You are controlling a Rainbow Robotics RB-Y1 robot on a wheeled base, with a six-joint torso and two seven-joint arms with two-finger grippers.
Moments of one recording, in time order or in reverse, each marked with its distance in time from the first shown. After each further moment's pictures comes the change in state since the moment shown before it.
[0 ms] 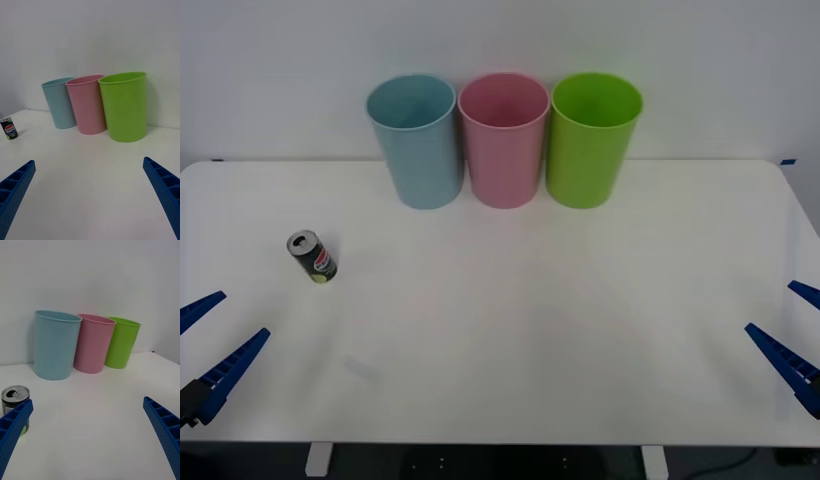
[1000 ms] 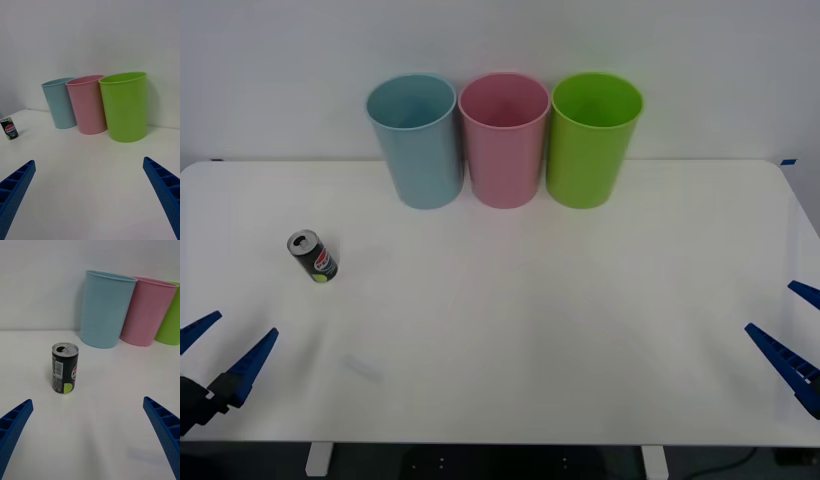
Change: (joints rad) right arm 0.000 0.000 0.000 0.000 0.000 0.000 0.000; left arm 0.044 -0.001 -0.119 0.008 -0.066 0.351 -0.054
